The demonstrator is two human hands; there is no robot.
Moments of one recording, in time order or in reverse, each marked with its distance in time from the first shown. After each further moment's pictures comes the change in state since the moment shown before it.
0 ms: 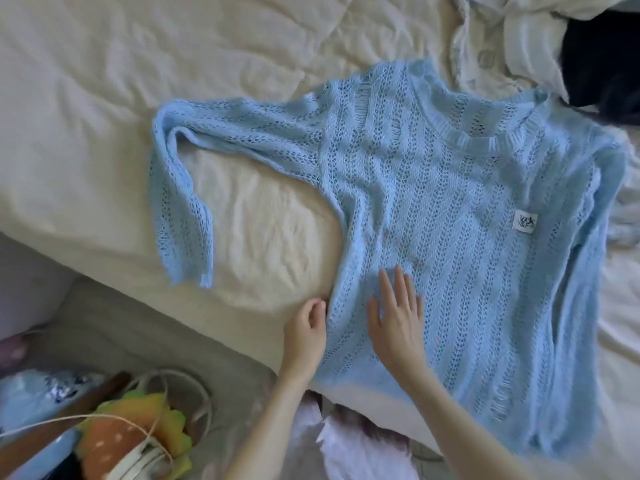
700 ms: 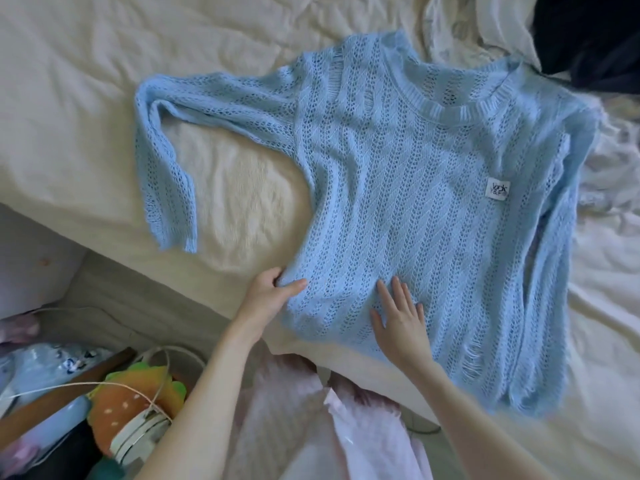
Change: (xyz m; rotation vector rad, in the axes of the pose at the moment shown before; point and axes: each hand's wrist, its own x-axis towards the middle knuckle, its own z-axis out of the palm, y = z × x) left_hand -0.013 0.022 -0.039 -0.189 -0.220 -0.156; right_hand -0.046 0.064 -0.015 -0.142 -0.310 0.007
